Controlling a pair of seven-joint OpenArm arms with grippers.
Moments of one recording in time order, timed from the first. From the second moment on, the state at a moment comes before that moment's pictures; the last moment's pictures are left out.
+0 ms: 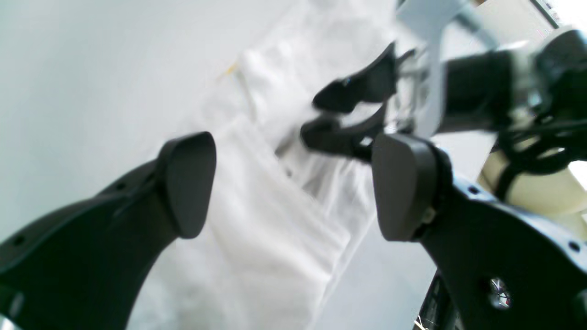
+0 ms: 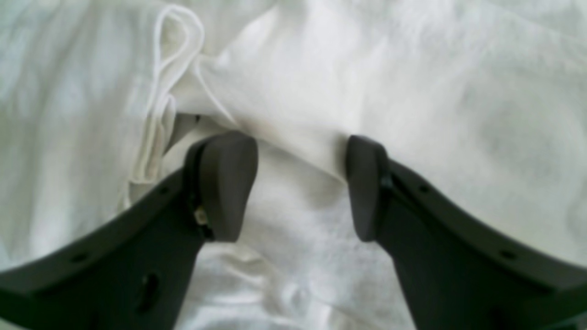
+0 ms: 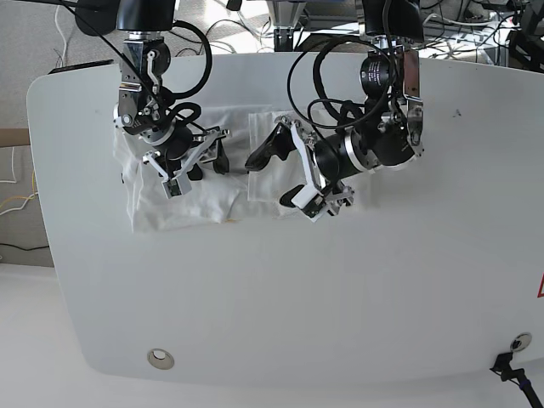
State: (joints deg) left arm 0.6 4.0 3.9 106.0 -31.1 -41.8 62.0; right arm -6.3 5.0 8.1 87.5 18.1 27.7 -40.4
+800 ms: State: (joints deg) left arm 3.6 -9.8 -0.9 95.8 -4.5 -41.8 44.5; right arm -6.8 4.7 8.1 94.5 17.8 27.7 -42.7
